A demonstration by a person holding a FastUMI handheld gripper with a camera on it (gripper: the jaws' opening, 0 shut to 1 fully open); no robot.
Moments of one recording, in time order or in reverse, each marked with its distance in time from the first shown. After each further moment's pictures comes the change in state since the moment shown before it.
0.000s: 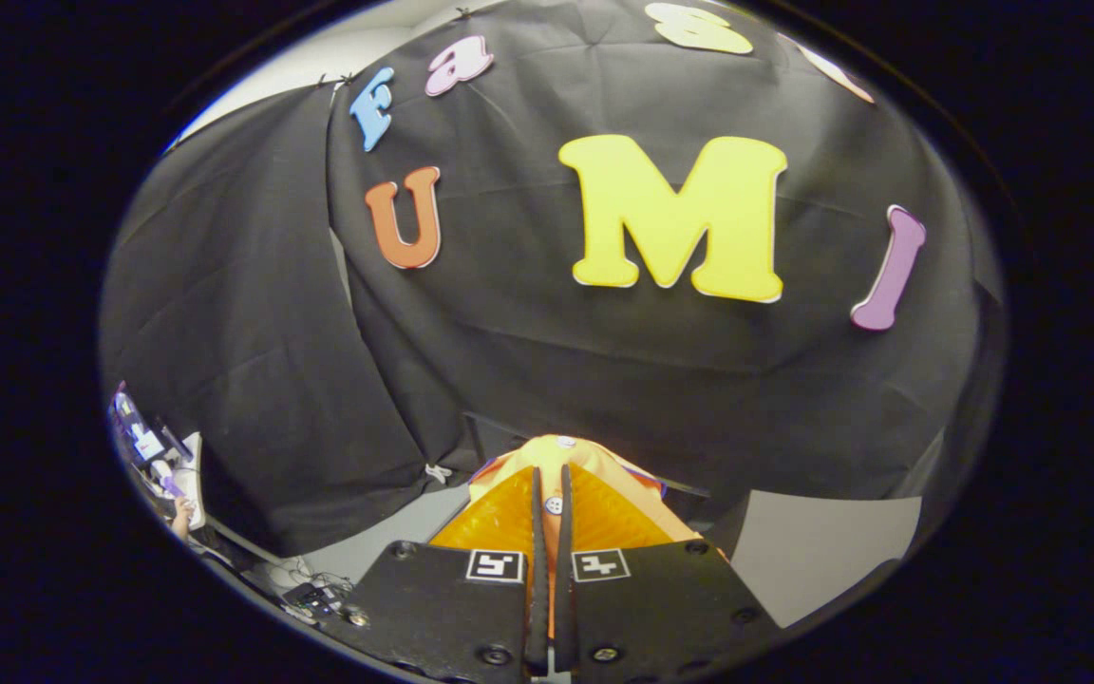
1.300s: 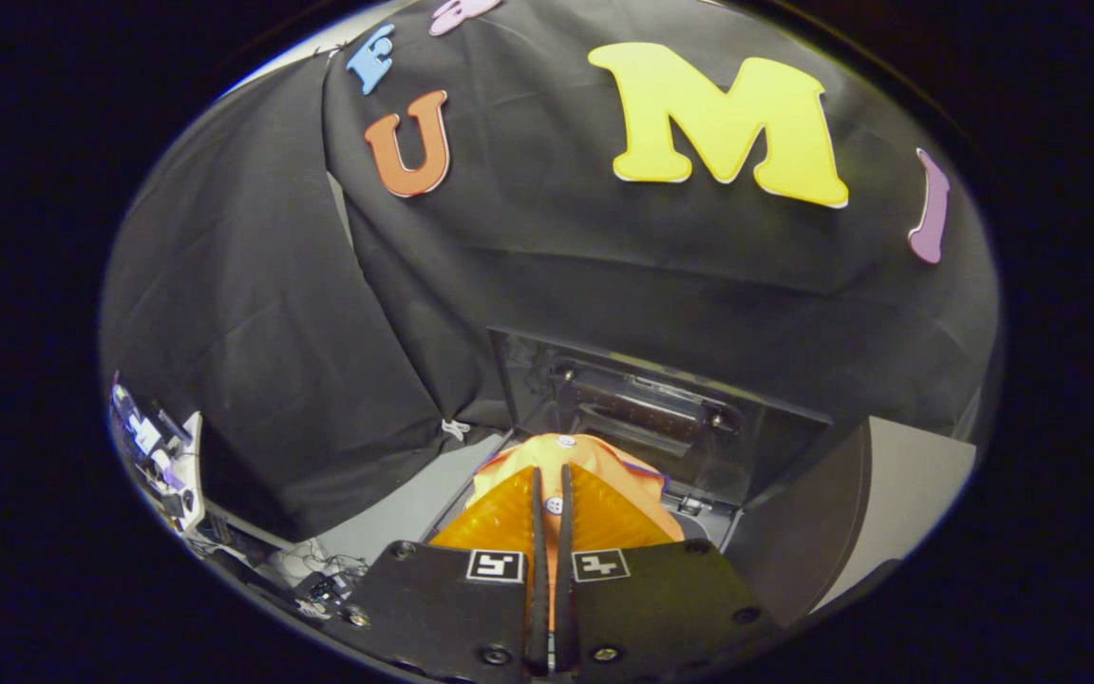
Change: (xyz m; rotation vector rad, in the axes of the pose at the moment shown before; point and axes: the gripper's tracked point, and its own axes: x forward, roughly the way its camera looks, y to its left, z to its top) arm 0.095 0.035 -0.107 0.042 0.190 0.023
